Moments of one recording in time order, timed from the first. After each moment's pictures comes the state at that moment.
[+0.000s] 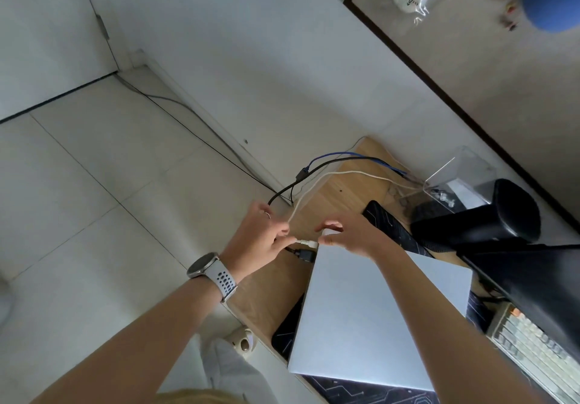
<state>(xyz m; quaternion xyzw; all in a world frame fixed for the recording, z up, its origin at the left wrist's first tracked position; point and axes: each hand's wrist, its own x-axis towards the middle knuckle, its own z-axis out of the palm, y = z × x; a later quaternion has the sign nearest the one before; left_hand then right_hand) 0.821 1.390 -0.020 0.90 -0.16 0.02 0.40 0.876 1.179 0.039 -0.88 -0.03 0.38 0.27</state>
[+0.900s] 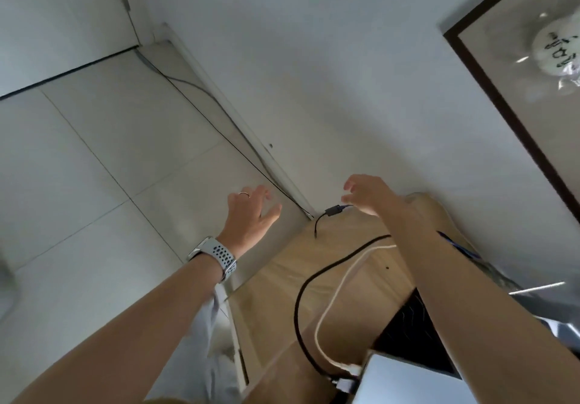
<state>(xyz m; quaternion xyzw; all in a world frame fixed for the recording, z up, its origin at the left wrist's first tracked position) 0.992 1.481 -0.102 0.89 0.10 -0.04 0.44 1.124 1.267 -0.033 -0.94 -0.05 0.35 0.00</state>
